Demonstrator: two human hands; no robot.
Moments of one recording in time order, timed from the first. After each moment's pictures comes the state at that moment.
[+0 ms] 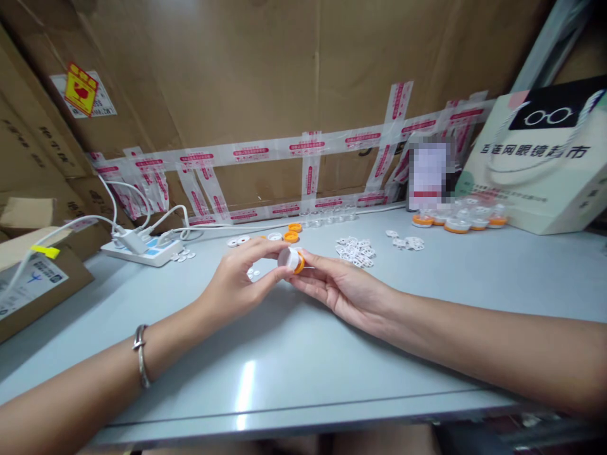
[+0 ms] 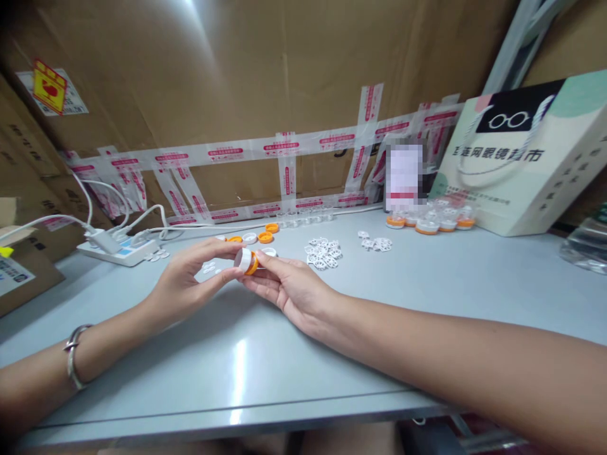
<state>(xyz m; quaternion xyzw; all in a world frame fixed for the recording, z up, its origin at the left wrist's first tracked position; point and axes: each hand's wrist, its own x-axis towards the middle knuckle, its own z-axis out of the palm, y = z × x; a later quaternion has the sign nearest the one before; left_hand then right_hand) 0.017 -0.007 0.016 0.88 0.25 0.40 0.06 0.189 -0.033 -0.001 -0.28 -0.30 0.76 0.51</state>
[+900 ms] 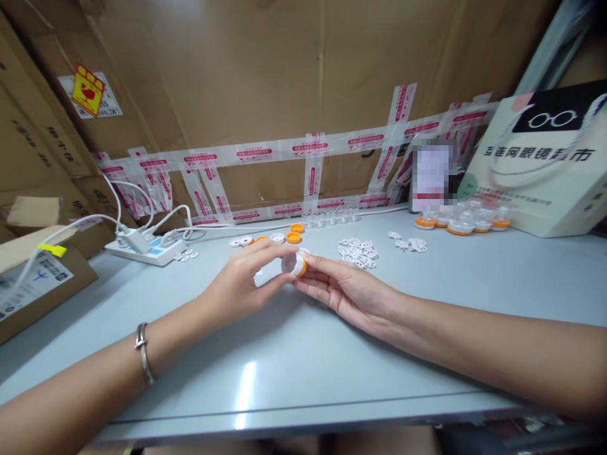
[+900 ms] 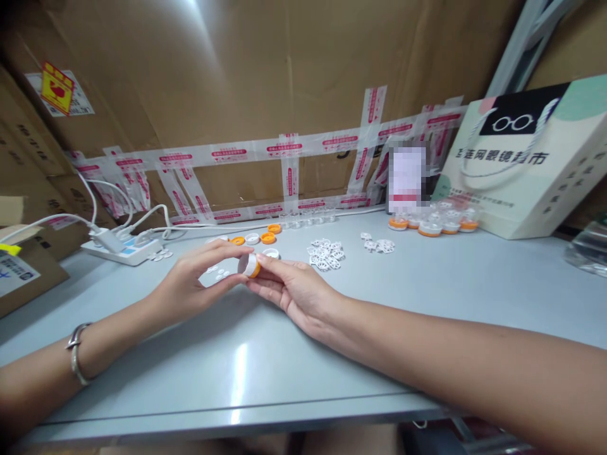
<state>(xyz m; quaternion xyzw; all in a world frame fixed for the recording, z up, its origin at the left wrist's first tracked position) 0.012 -0.004 0.016 0.91 0.22 0.34 0.04 0.189 -0.034 -0.001 -0.30 -0.29 0.76 0.51</state>
